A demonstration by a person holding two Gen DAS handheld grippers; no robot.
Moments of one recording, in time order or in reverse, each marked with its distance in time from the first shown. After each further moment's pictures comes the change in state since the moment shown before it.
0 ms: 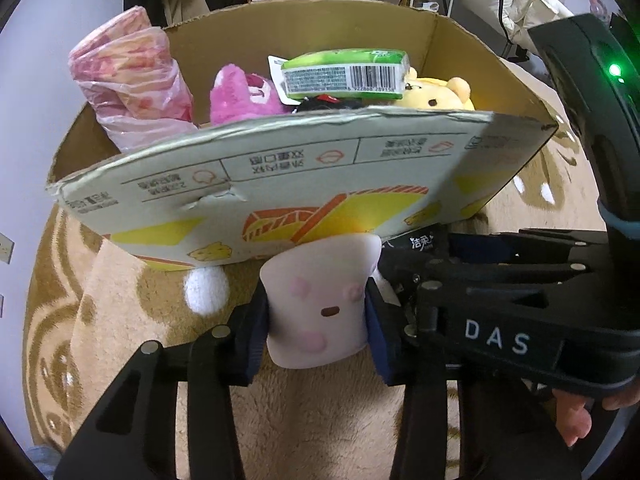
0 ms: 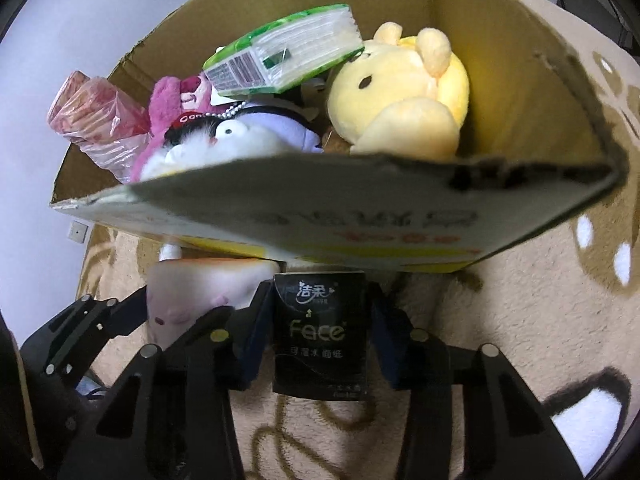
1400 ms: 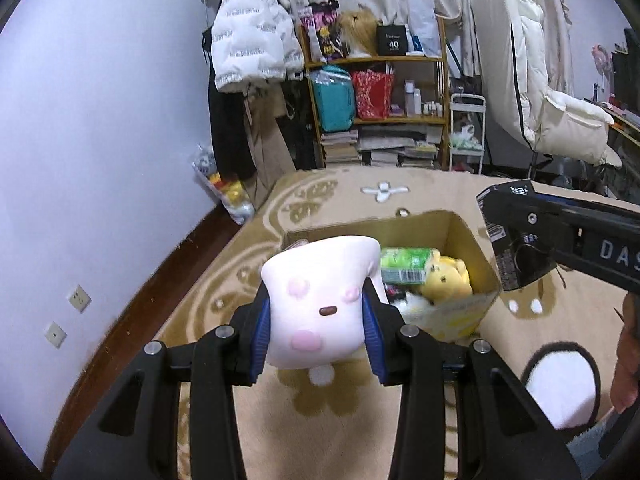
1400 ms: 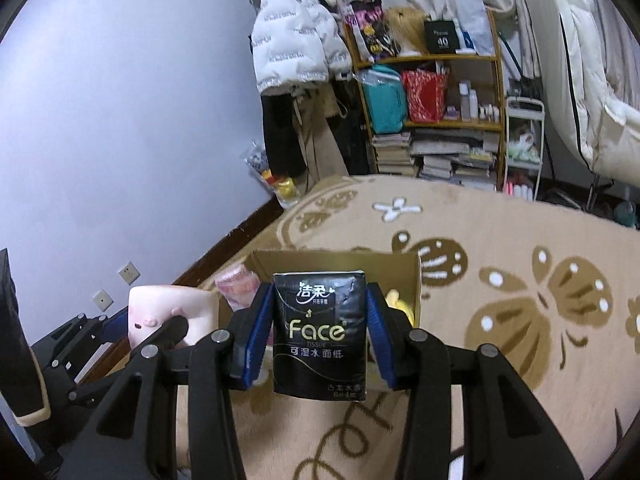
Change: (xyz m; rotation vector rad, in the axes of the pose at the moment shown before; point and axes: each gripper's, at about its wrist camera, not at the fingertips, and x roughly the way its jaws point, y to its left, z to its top) left arm -0.177 0.016 0.012 -0.036 -0.471 0.241; right arm -0.220 0.052 -0.010 -0.179 -0.605 0.013
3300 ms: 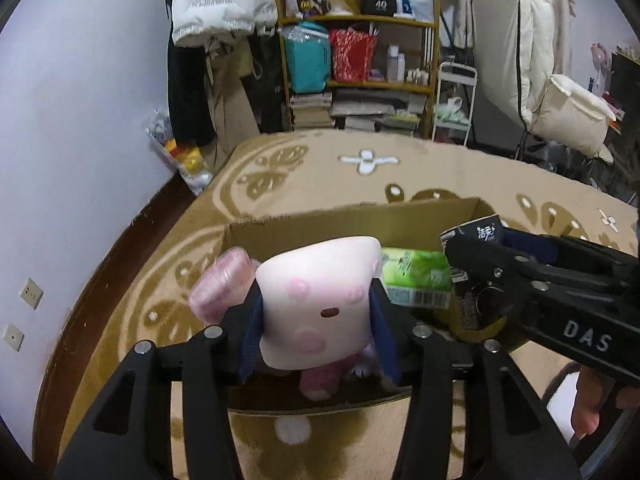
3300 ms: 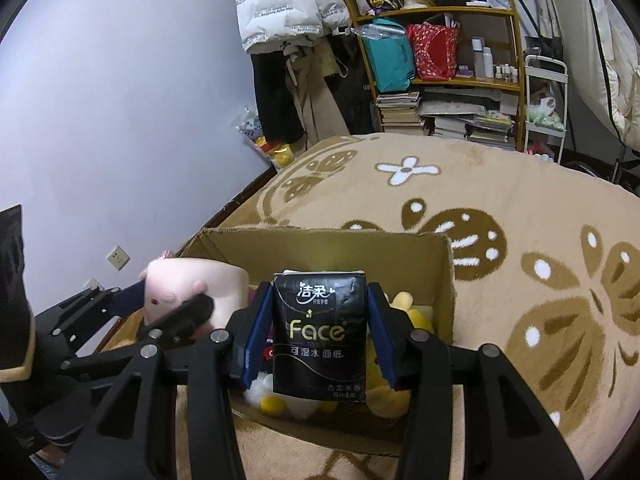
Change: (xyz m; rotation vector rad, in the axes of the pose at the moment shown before) left arm 0.140 -0.007 0.008 -0.019 0.146 -0.143; right arm 0.127 -0.040 -0.014 0.027 0.128 0.039
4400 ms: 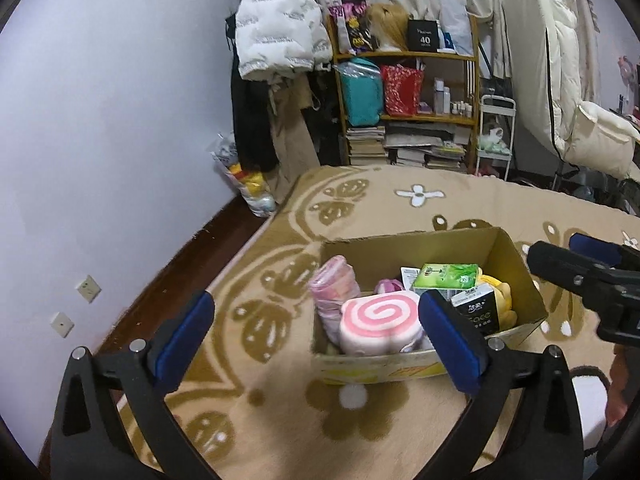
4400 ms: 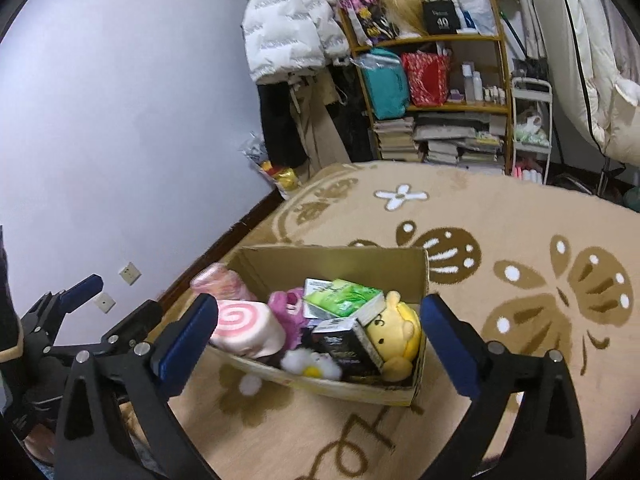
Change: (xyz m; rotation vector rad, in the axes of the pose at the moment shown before) left arm -0.109 0.022 -0.007 -0.041 -0.118 0.202; right arm -0.090 0.025 0.000 0.003 -0.095 -0.008
